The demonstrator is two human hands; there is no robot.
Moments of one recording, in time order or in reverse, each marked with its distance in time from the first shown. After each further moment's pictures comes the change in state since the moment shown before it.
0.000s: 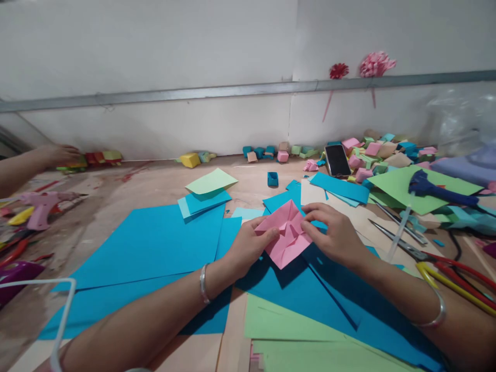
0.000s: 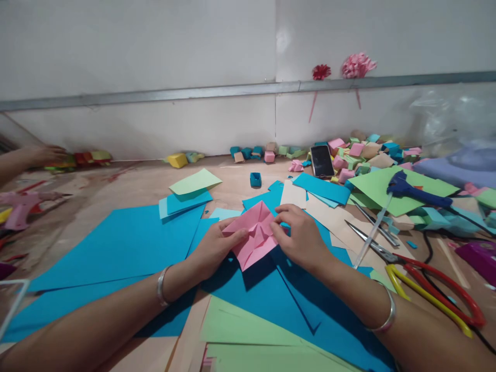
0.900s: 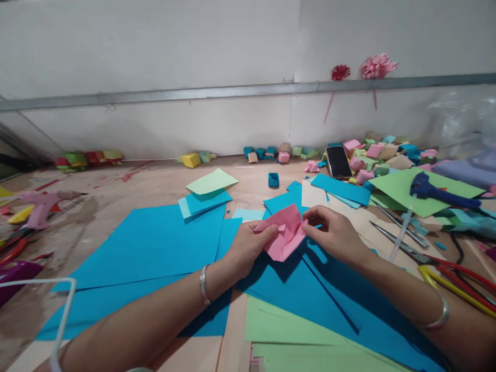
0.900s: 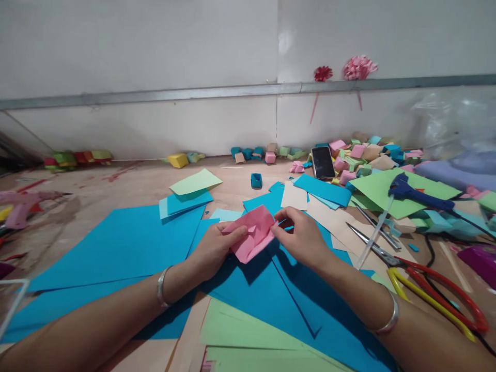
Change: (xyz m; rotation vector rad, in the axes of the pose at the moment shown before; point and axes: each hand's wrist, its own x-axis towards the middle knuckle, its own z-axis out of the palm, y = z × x) left_hand 0.000 -0.003 0.002 -0.162 0.072 -0.111; right_hand 0.005 0.007 -0.001 0.255 -0.115 0.272
